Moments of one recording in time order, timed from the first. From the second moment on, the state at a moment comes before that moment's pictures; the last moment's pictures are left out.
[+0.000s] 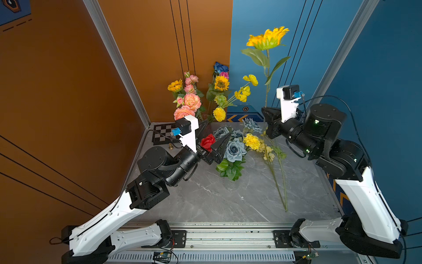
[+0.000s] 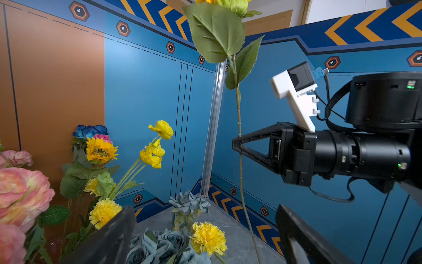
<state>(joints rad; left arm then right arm) -1.00 0.97 1.33 -0.08 -0.23 -0.09 0.69 1.28 1.98 -0.79 0.25 0.06</state>
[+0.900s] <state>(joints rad) -1.00 0.97 1.19 -0.09 -0.05 0.00 0.16 1.40 1.37 -0.82 0.05 0.22</state>
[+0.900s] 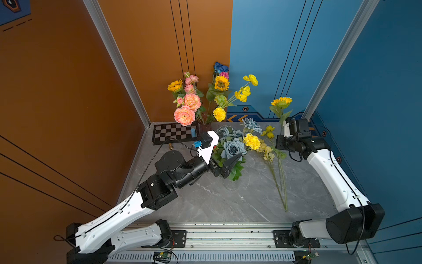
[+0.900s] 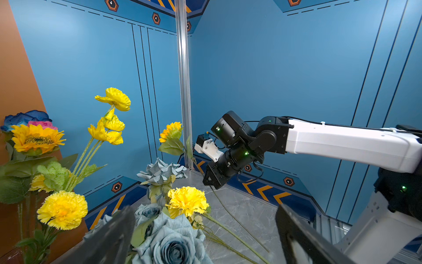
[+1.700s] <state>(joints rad) -1.00 0.96 1.13 -0.14 -0.11 0.05 0.08 1.76 1.28 -0.74 0.15 0.13</state>
